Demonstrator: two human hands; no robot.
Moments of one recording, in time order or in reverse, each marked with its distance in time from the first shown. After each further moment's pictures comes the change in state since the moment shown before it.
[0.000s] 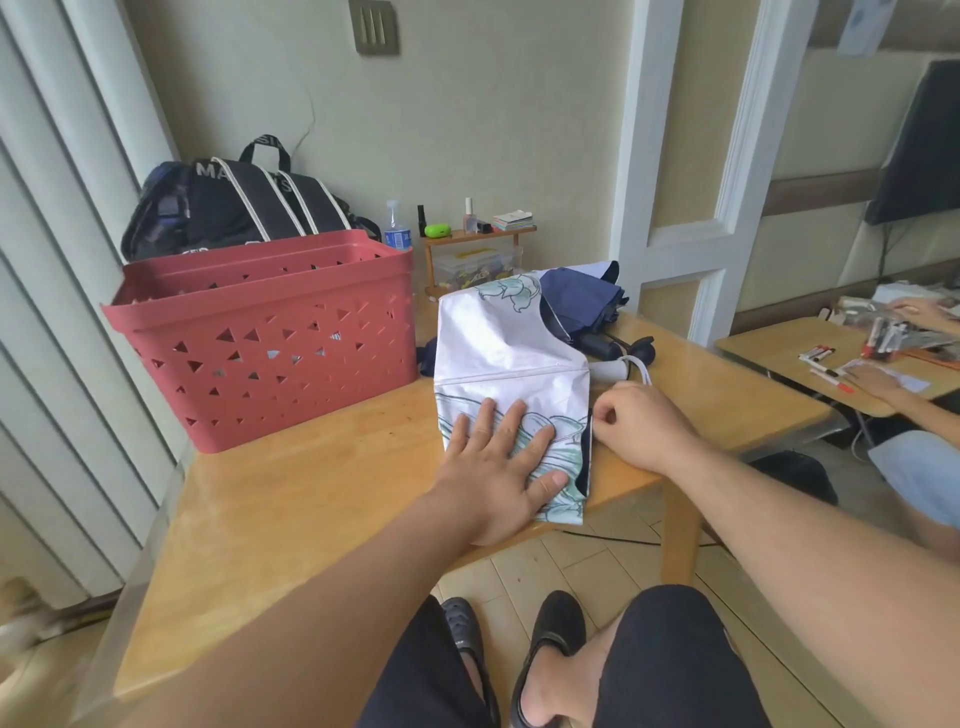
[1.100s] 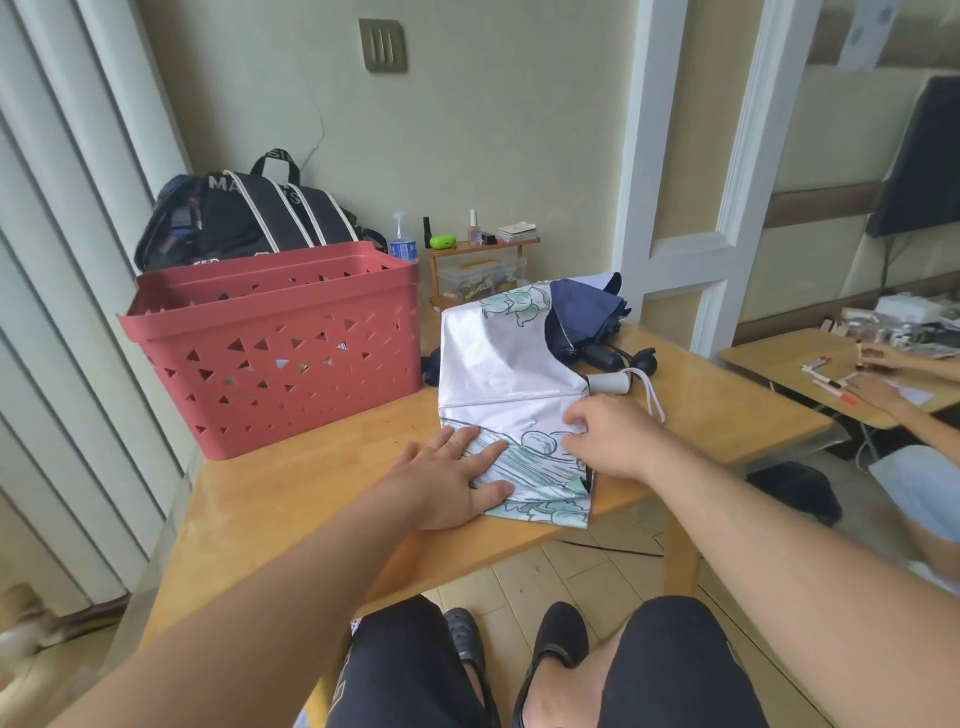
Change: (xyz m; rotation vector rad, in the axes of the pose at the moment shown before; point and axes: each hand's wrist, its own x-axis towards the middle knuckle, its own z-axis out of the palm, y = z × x) left_hand -0.010 -0.056 -0.013 -0.081 -0.230 -0.109; right_hand -0.004 -0.043 -0.015 0.065 -0.173 0.023
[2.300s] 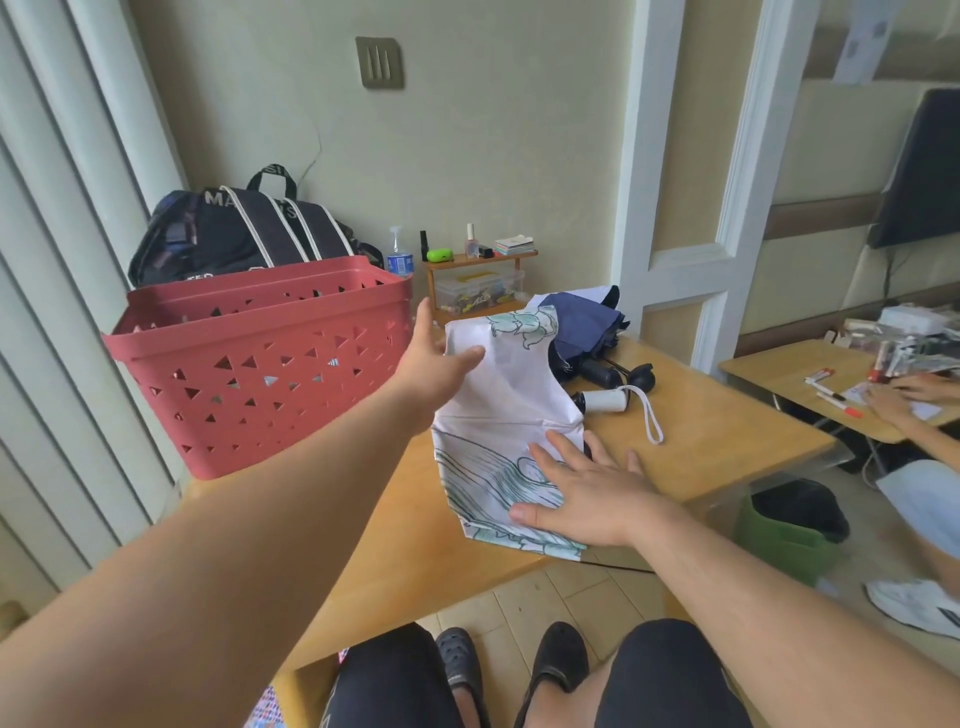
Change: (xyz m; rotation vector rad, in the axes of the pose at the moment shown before) left_hand 0.057 -0.003 -0.096 -1.298 0.548 -0.057; right_hand -0.018 -0.004 0.031 -0.251 -0.336 -0.006
